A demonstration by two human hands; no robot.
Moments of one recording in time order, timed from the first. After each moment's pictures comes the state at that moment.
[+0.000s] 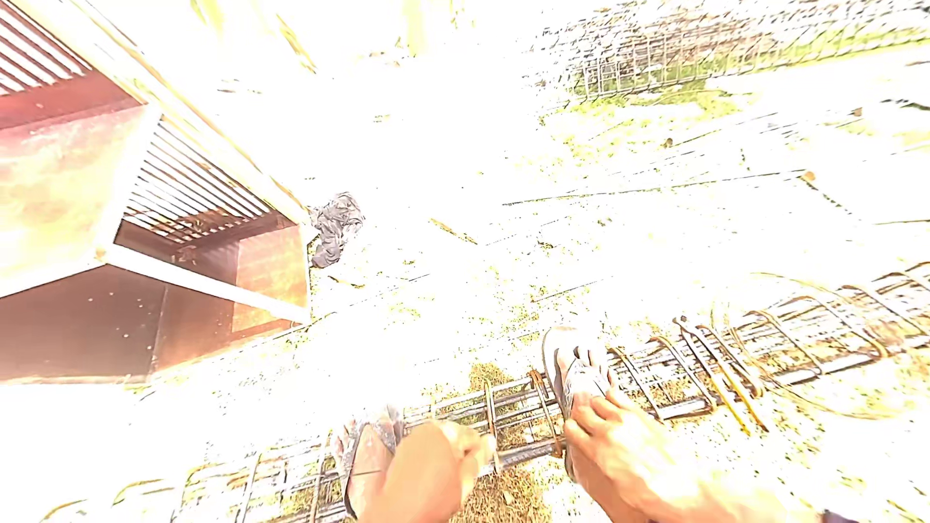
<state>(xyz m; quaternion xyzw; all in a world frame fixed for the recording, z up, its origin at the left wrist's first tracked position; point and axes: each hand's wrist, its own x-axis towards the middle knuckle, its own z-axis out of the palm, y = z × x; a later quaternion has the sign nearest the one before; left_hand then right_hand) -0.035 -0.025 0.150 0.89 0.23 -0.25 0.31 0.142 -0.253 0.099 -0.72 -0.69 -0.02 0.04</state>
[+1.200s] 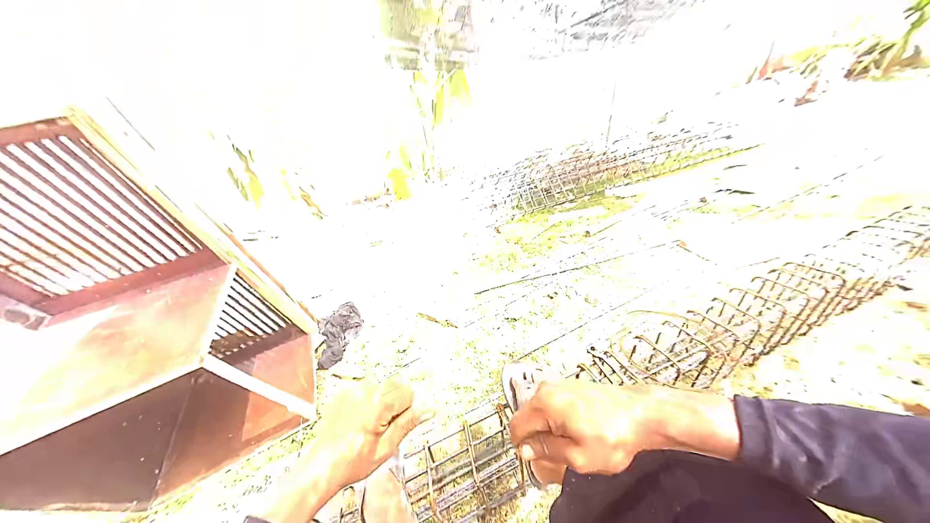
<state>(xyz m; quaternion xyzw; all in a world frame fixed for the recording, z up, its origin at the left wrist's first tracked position) -0.099 -0.052 0.324 0.96 -0.09 0.26 0.05 0.081 -0.336 0.356 -0.61 -0.74 0.23 0.19</state>
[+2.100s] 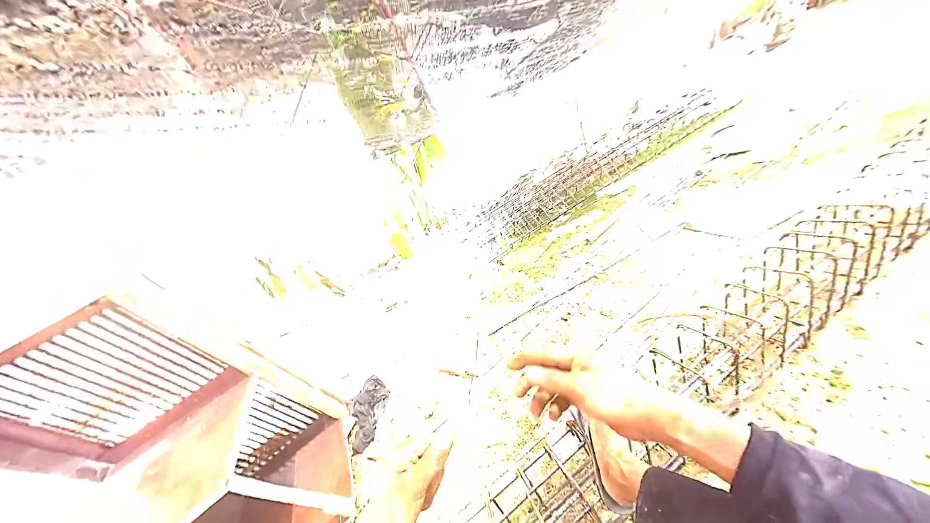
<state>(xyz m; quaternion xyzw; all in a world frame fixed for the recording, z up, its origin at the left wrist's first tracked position) -0.018 -0.154 0.344 0.82 0.10 0.10 0.56 0.171 -0.399 0.341 -0.58 -0.38 0.32 0.65</state>
